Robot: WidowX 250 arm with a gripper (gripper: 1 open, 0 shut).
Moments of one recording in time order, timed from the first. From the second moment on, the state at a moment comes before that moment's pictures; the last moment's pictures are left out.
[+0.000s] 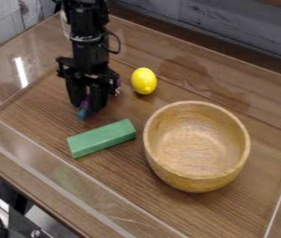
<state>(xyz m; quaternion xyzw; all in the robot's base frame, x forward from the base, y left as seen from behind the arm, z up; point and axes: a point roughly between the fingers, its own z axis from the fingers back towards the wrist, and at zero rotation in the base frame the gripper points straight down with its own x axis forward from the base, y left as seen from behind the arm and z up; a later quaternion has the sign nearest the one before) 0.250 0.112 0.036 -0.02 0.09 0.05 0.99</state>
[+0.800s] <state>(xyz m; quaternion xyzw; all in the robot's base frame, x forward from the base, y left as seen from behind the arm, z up) 0.250 0.112 0.034 -0.04 0.10 0.07 0.99</state>
